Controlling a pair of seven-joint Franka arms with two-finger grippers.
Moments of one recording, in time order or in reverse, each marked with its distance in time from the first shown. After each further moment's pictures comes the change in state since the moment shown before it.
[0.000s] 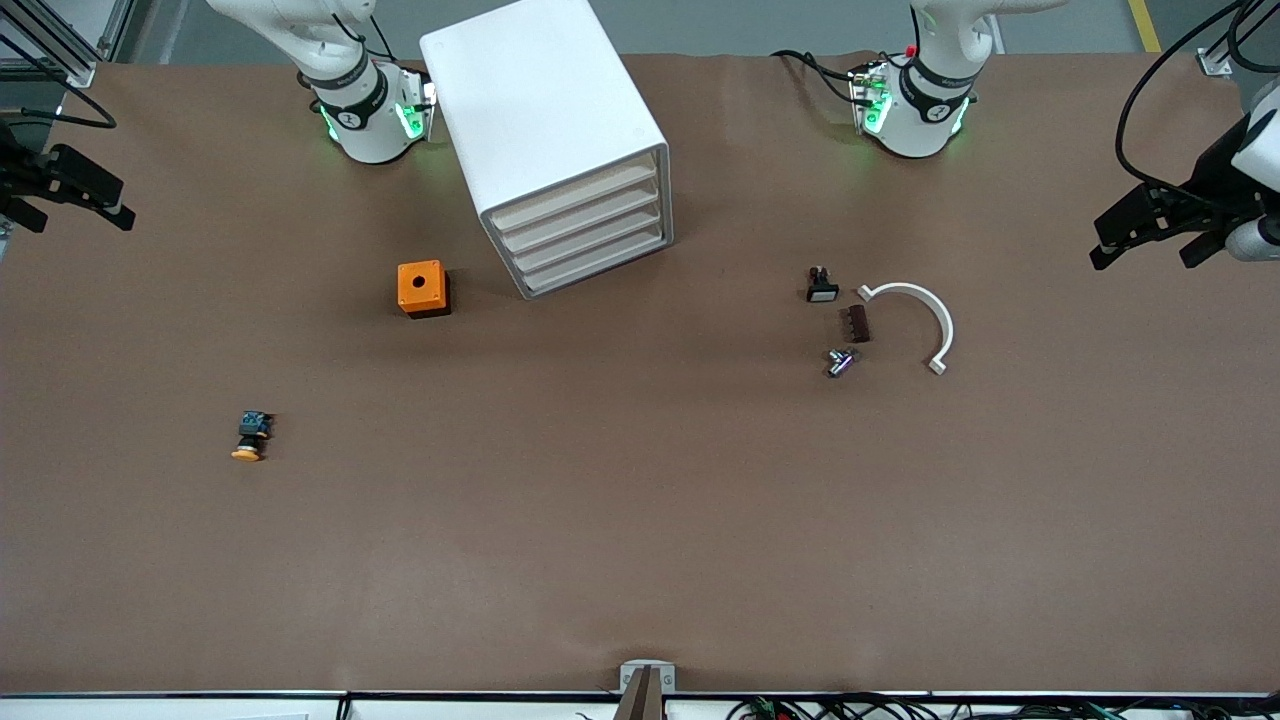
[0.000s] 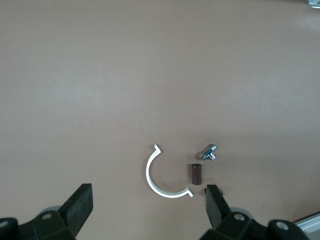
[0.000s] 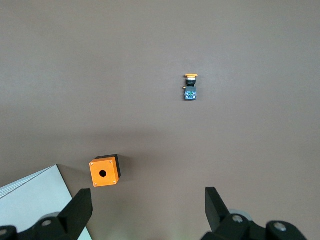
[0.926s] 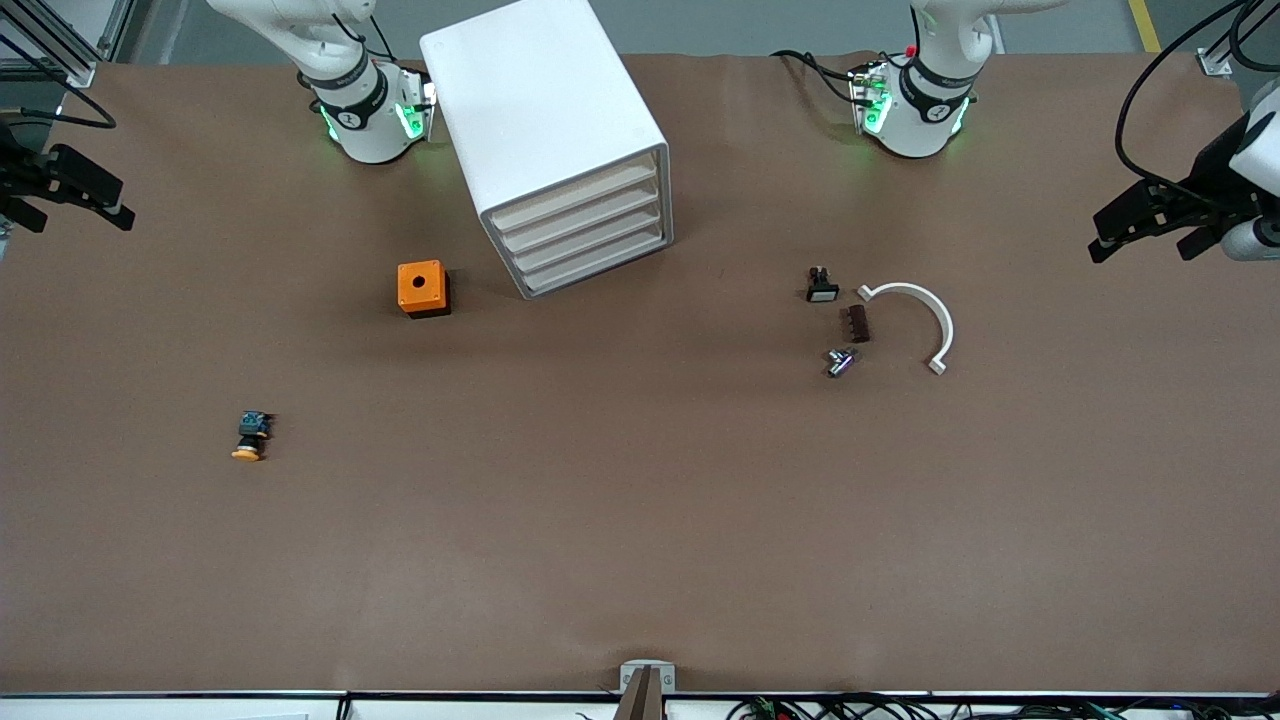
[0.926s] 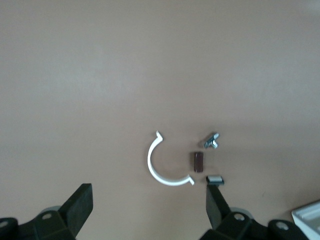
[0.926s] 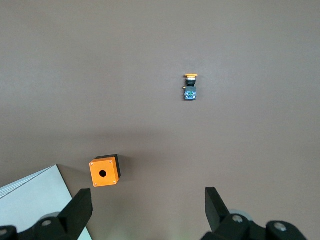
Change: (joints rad) left arm 0.003 0.003 0.006 0.001 0.000 -0.080 -0.002; right arm 0.000 0.000 0.000 0.000 0.000 0.000 0.000
